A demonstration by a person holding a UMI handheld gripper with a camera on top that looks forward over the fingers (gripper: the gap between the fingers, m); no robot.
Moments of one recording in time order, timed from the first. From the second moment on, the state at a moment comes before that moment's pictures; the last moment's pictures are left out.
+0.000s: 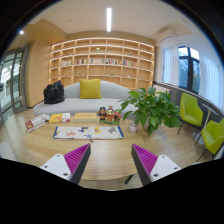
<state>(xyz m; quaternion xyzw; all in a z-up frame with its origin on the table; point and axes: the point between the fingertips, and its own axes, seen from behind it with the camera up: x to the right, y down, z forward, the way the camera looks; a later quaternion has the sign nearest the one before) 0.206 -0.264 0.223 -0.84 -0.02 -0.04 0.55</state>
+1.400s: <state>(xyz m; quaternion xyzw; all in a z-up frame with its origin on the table) -0.180 0.025 -0.012 -0.87 -0.18 0.03 0.45</state>
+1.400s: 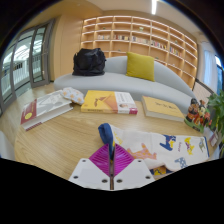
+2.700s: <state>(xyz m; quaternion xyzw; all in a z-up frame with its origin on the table) 0.118 -0.001 0.114 -0.85 -0.08 -0.04 0.53</state>
